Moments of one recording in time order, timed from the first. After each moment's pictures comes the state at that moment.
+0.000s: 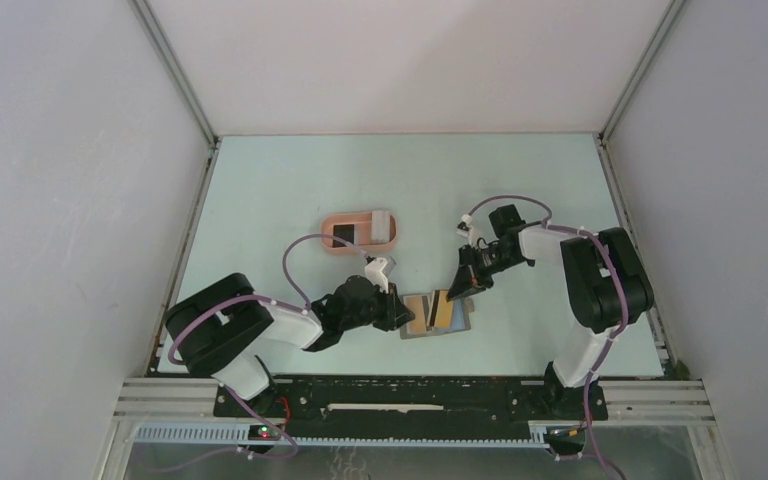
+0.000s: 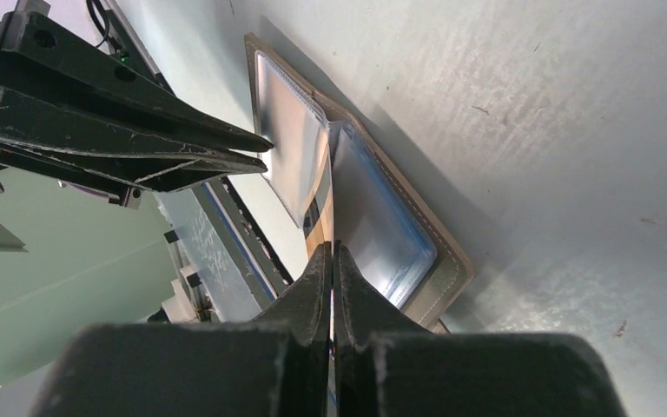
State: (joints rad) left arm -0.92 1.56 0.38 0.68 0.10 -0.69; right arm 0.26 1.78 0.91 -0.47 -0.93 0.08
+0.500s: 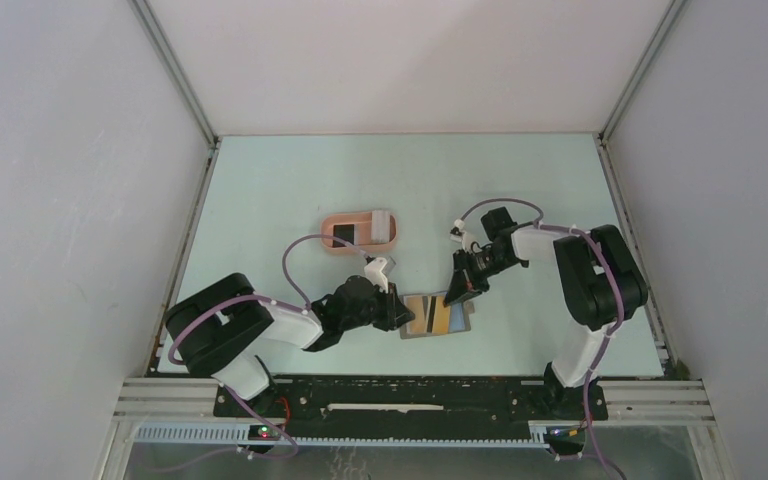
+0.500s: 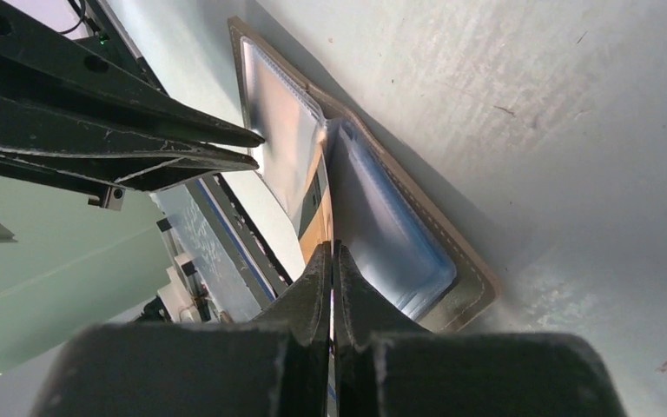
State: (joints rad) left arm -0.92 1.57 0.38 0.68 0.10 -0.70; right arm 0.31 1.80 0.91 -0.49 -0.90 0.09
